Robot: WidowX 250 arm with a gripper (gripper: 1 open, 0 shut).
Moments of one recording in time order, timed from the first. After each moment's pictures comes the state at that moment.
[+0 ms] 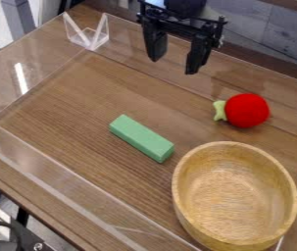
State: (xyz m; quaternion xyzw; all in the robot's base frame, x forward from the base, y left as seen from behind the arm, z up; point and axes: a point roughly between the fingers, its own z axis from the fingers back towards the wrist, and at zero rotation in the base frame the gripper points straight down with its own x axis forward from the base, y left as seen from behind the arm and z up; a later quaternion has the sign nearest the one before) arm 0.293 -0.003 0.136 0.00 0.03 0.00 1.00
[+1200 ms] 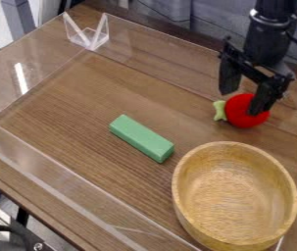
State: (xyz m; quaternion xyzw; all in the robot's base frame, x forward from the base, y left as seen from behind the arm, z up) arm 0.331 -0.077 0.081 0.01 0.06 -0.21 0.98
